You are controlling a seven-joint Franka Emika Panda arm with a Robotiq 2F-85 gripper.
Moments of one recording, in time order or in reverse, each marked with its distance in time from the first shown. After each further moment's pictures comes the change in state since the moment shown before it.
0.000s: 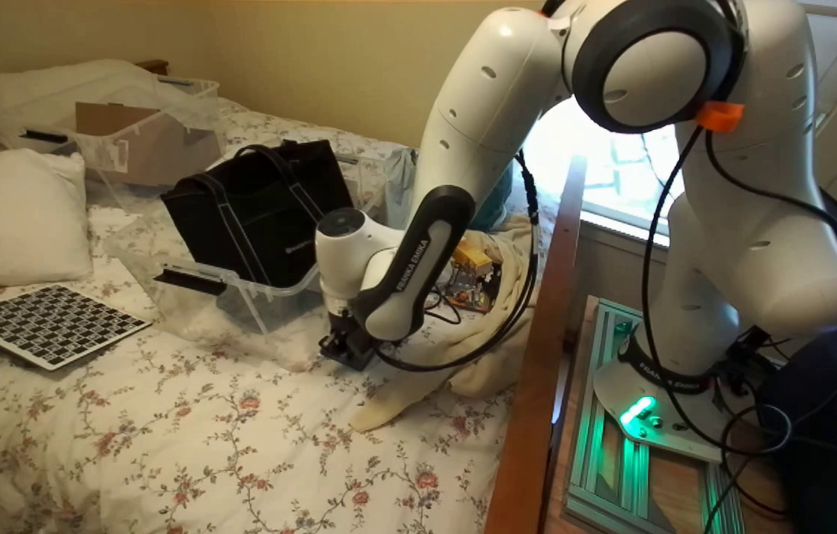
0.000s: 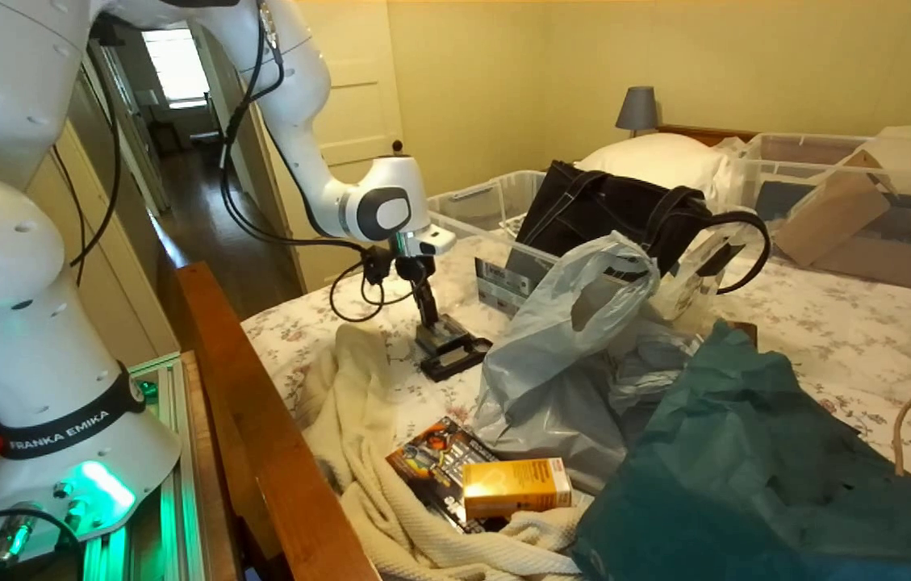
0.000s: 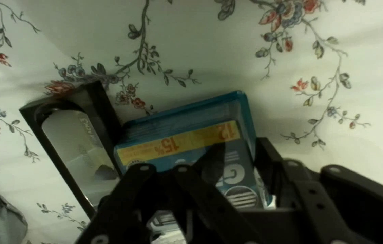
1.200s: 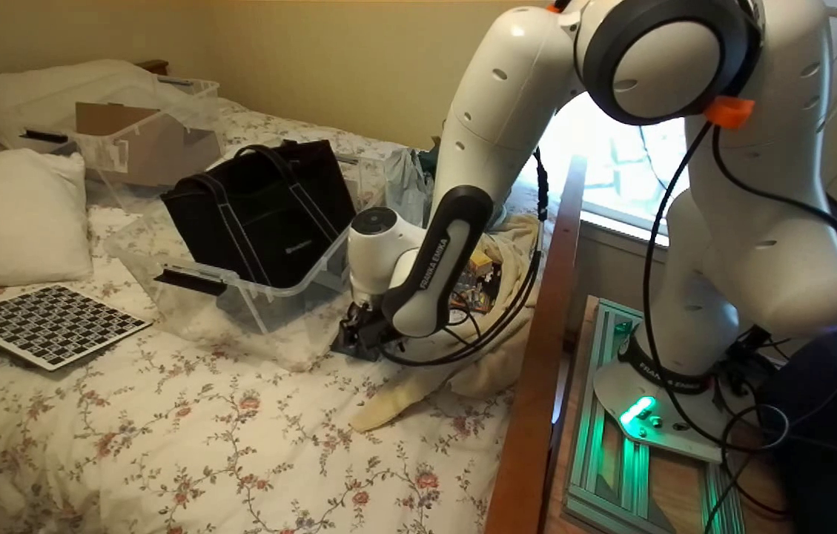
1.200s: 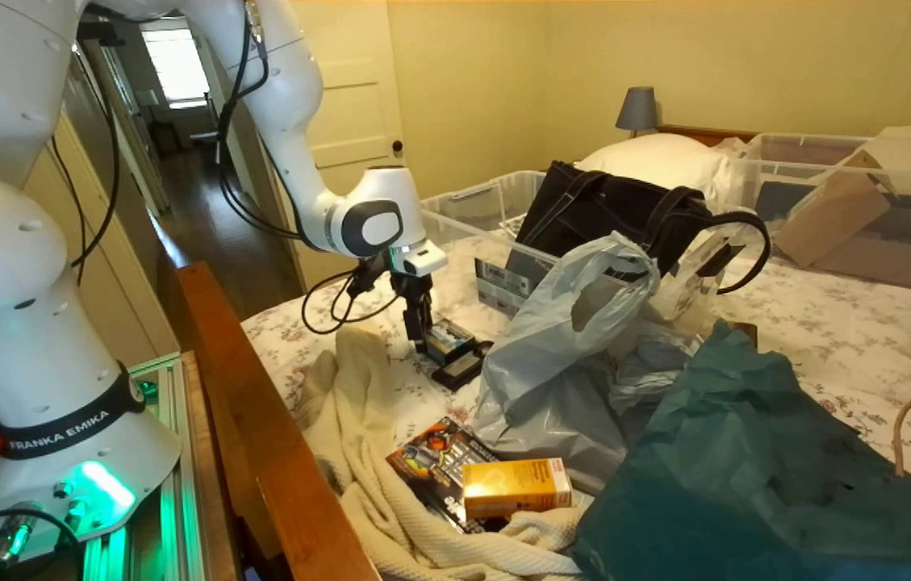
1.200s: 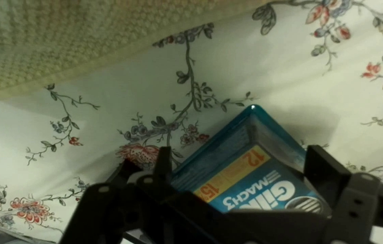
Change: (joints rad) arm 0.009 -0.037 -0.057 -0.135 0.040 0.099 0.277
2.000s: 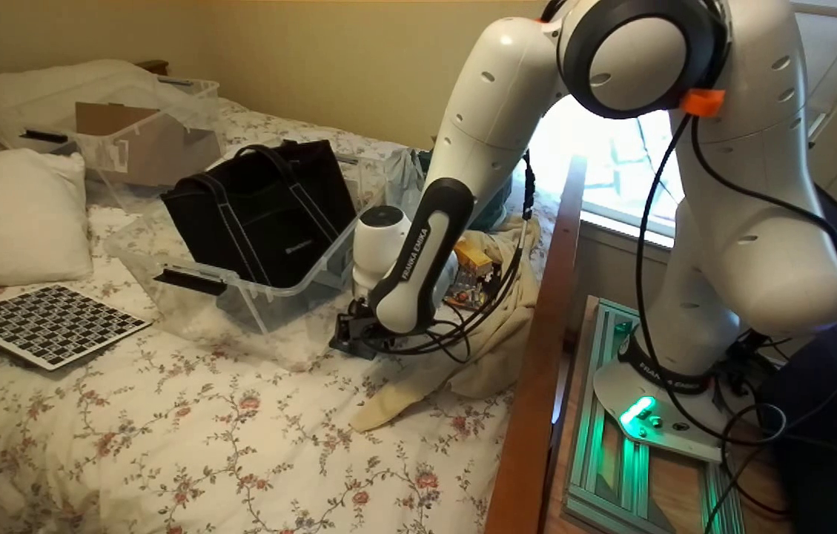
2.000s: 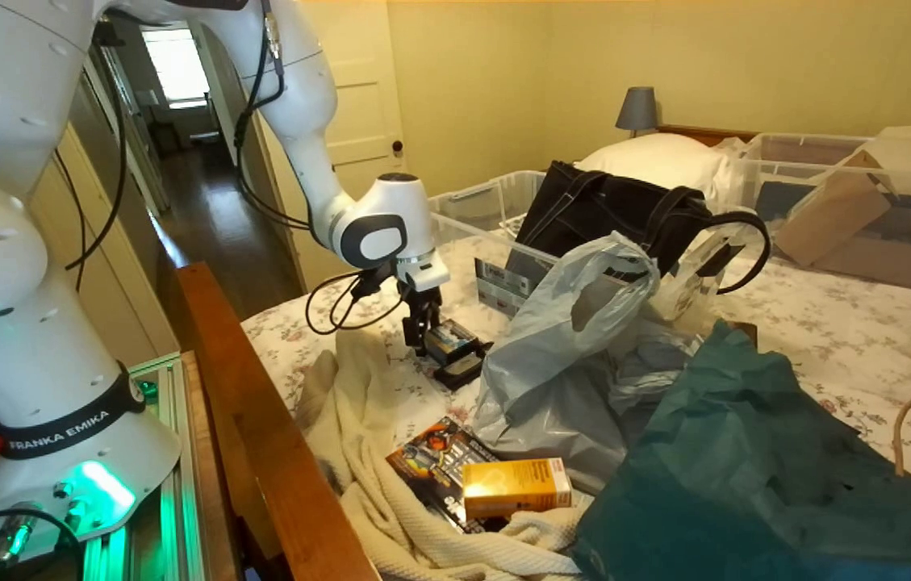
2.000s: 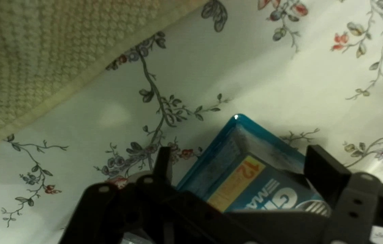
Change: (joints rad) arm -0.143 0.035 0.130 0.024 0.184 0.057 0.002
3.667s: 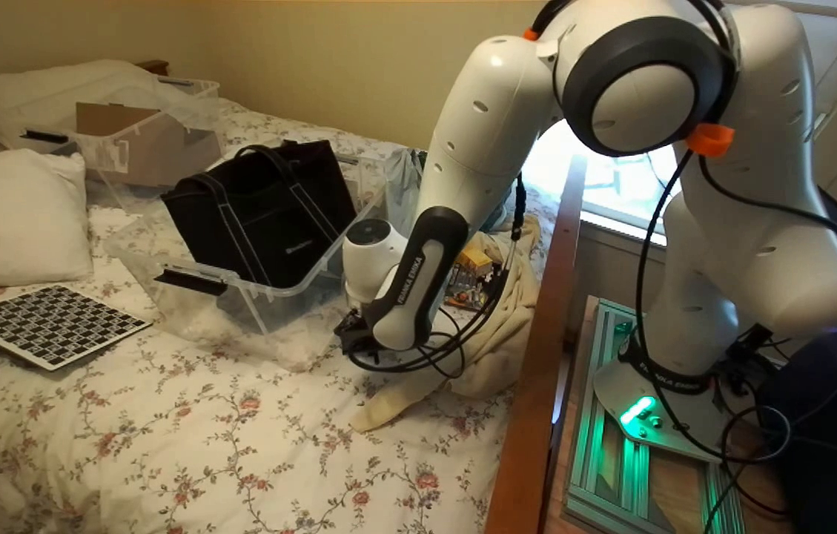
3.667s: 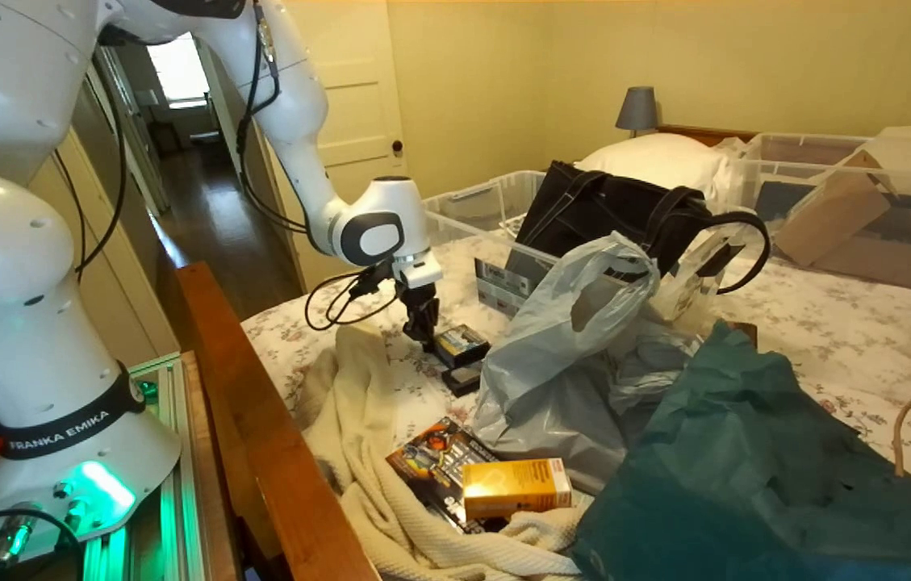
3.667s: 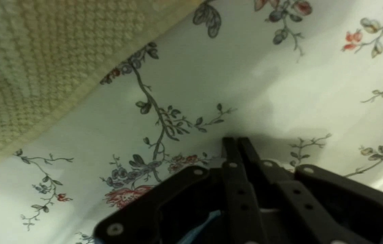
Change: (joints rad) arm 0.223 0.049 -0.173 0.031 0.008 -0.051 0.150
